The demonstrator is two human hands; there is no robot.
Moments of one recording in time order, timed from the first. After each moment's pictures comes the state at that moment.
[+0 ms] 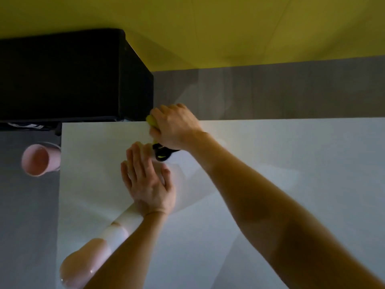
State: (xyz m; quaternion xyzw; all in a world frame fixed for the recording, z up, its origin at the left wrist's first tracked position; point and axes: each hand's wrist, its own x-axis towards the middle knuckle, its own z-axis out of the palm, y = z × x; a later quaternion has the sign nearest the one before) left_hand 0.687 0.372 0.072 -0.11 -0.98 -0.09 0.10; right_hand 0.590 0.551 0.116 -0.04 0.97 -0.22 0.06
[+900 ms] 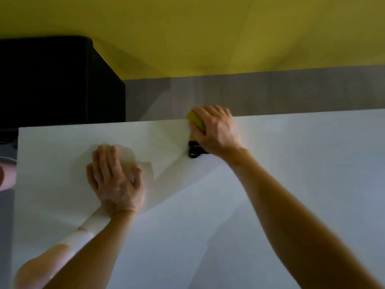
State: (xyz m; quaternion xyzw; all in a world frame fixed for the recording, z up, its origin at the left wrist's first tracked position) left_hand 0.685 0.370 0.072 -0.13 -0.98 -0.09 0.10; right_hand 0.713 0.677 0.097 0.12 0.96 -0.23 -0.11
